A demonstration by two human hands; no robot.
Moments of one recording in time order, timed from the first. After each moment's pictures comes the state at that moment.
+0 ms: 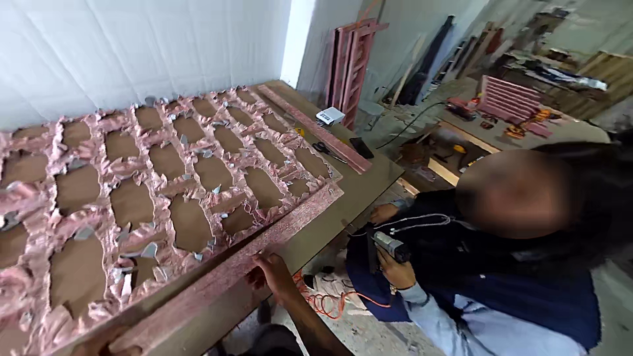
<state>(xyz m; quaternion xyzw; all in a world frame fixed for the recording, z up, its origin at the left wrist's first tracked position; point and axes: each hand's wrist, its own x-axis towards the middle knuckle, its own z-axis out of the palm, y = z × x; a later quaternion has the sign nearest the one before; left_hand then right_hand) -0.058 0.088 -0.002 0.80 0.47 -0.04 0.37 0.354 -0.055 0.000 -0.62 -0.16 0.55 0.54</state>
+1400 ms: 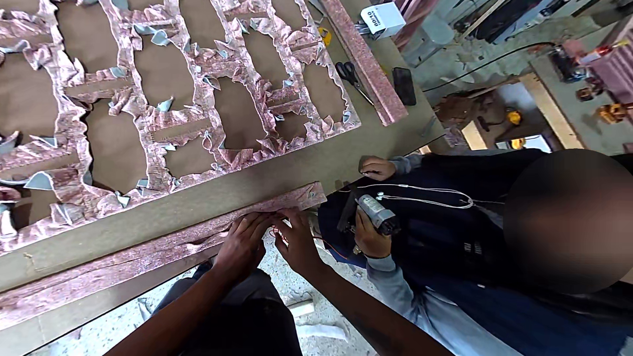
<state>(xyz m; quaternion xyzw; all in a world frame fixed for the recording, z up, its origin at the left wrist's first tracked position) 0.355 -0.057 -0.086 0.92 0.25 0.15 0.27 0.532 -0.160 -0.084 -0.76 -0.60 0.14 0.20</state>
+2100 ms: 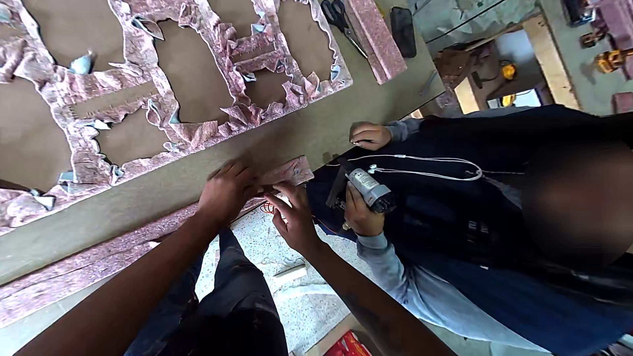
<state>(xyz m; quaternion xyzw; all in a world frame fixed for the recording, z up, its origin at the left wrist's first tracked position) 0.426 0.014 -0.093 0.92 0.26 0.07 0.29 0.570 -0.175 -0.111 -0.75 -0.59 0.12 0.29</state>
